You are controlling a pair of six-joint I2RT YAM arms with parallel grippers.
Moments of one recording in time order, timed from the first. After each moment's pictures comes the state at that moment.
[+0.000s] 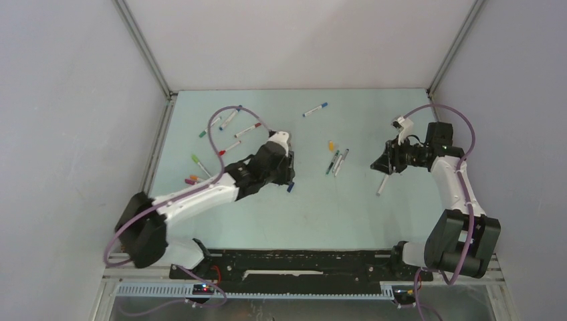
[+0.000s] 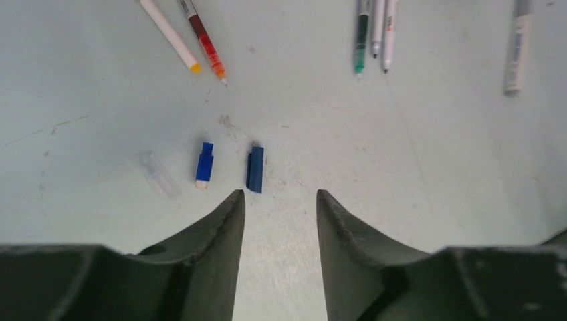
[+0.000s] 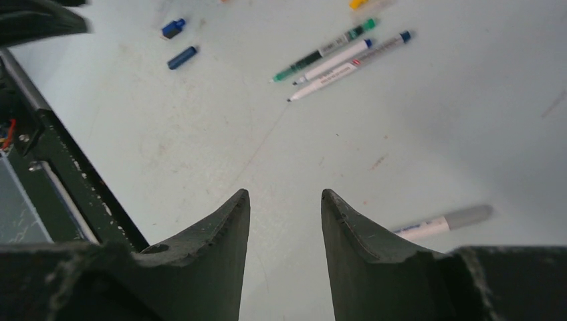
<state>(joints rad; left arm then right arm) -0.83 1.47 1.01 -0.30 -0.20 -0.47 -0.22 1.32 0.98 -0.70 -0.96 -0.48</state>
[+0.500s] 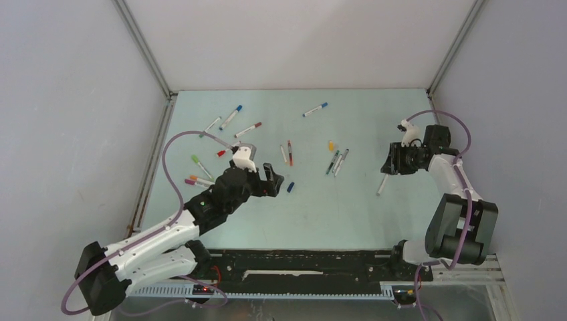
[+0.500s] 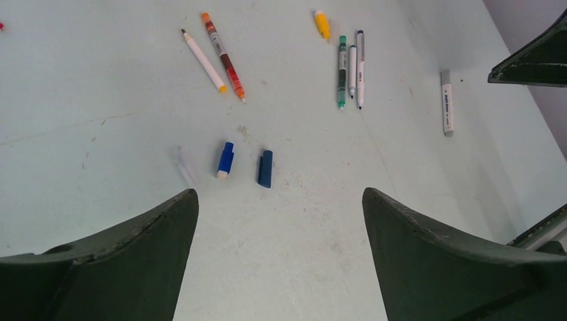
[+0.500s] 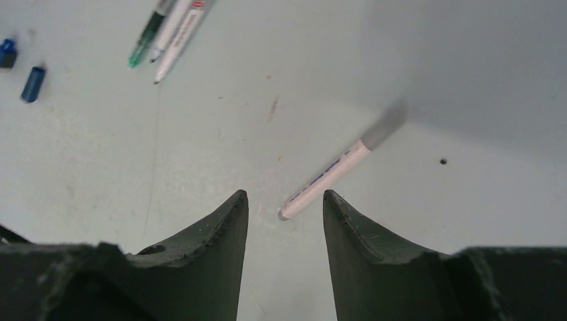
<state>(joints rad) -0.83 0.91 0.60 -0.07 -0.28 -0.51 -0.25 1.39 0.93 -0.59 -0.60 -0.28</state>
